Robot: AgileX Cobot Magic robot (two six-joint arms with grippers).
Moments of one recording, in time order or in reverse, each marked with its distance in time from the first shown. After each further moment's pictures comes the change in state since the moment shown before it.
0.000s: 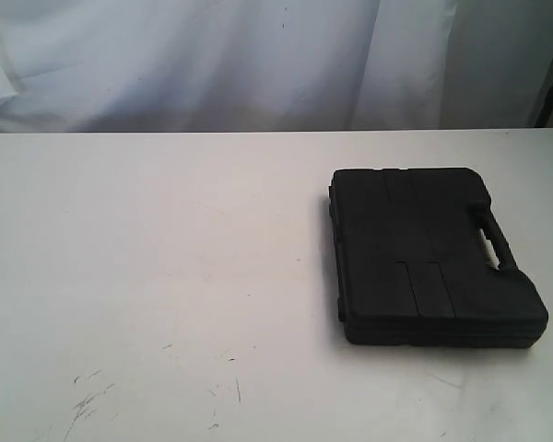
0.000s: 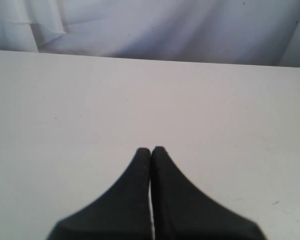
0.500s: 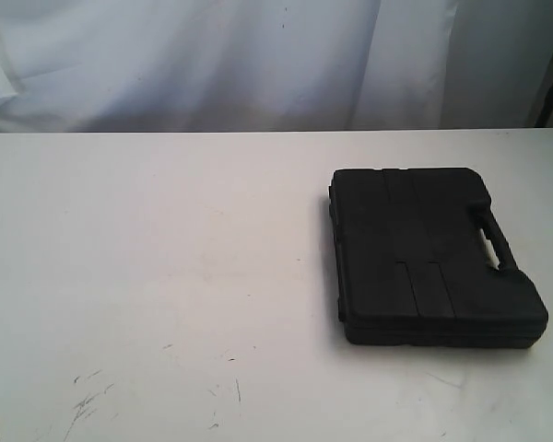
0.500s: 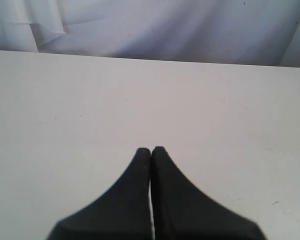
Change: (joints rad) left arm 0.000 0.000 0.000 0.000 0.000 0.000; right arm 0.028 -0.047 0.185 -0.113 -0.078 0.124
